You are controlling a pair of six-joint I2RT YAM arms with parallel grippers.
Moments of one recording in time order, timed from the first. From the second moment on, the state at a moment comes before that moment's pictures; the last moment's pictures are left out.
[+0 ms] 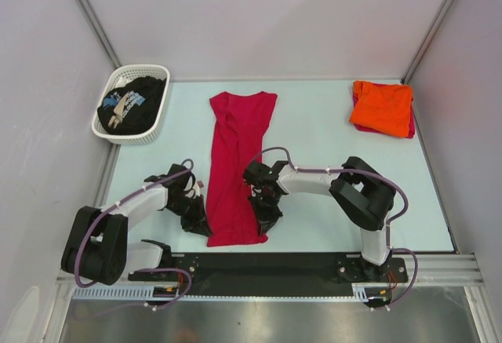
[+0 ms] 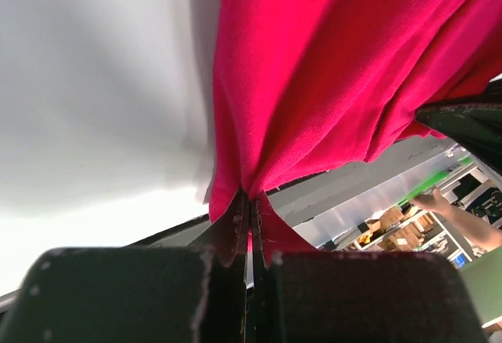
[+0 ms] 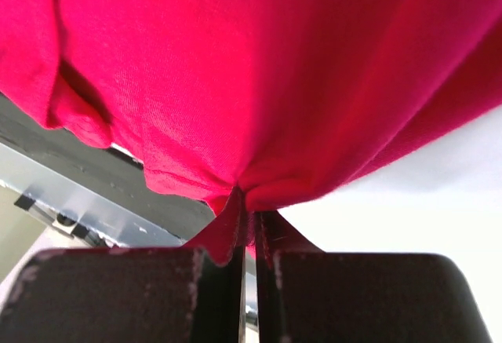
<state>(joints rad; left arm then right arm) -0.26 1.26 0.50 -0.75 0.53 -0.49 0.98 1.91 1.19 -0.69 -0.40 0.61</state>
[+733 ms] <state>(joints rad) -0.30 0.96 0.85 -0.93 0.45 -0.46 1.04 1.78 1.39 -1.02 -0.08 0.60</state>
